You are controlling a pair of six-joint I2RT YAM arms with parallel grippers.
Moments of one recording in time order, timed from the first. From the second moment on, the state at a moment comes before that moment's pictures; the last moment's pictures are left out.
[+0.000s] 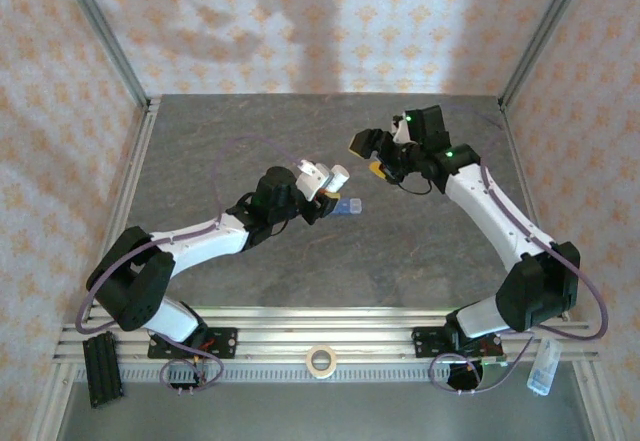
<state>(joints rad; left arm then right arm) -0.63 1.49 0.80 0.28 0.19 0.04 0.37 1.44 1.29 -0.56 -0.49 0.89</state>
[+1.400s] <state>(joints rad) -0.63 1.49 0.82 0.27 0.21 0.01 0.48 1.47 1.26 -0.50 -0.49 0.88</state>
